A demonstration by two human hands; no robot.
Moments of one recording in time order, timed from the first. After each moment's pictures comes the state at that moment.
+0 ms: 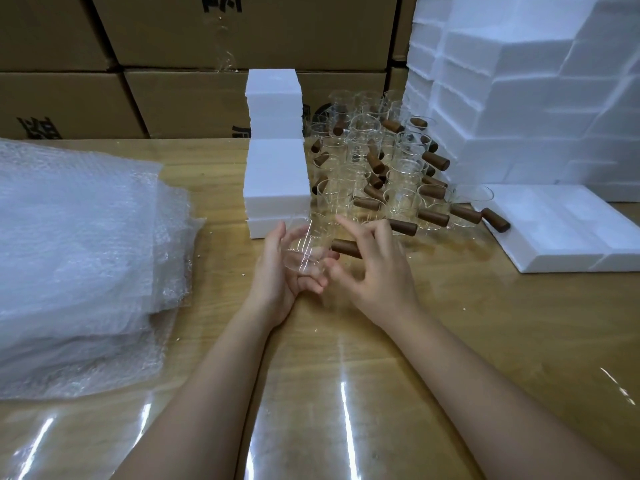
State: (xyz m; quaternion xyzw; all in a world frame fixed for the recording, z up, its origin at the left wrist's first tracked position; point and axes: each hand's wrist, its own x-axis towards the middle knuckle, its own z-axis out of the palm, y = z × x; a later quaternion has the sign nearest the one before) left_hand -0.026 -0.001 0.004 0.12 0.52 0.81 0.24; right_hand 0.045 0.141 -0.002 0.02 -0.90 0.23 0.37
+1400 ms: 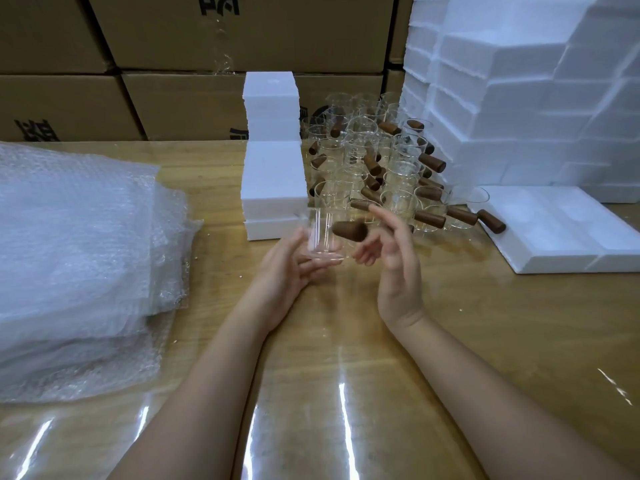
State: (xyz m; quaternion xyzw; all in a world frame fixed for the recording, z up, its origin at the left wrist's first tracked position) left_hand -0.022 0.005 0.006 0.16 0.51 0.80 0.26; right_hand 0.046 0.143 -0.003 0.07 -0.69 0.62 0.38
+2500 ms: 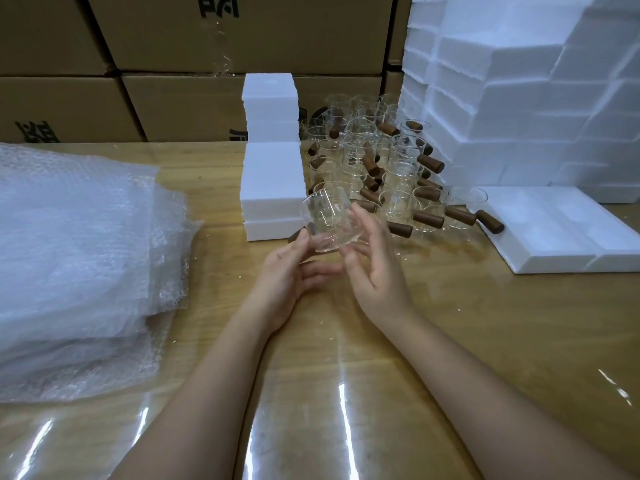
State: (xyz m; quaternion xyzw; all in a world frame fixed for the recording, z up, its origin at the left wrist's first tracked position) left_hand -0.017 0.007 0.006 0.17 0.55 0.79 0.23; right_hand 0.044 0.140 -0.001 0.07 -0.80 0.48 0.36
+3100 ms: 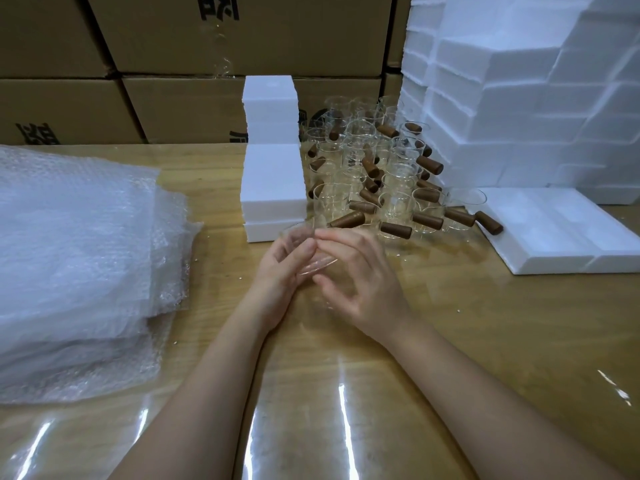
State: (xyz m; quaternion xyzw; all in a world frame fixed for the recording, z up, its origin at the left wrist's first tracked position) left_hand -0.019 0.000 0.006 0.20 0.50 0.81 0.22; right_hand 0.048 0.133 0.003 0.21 -0.83 0.23 0.46
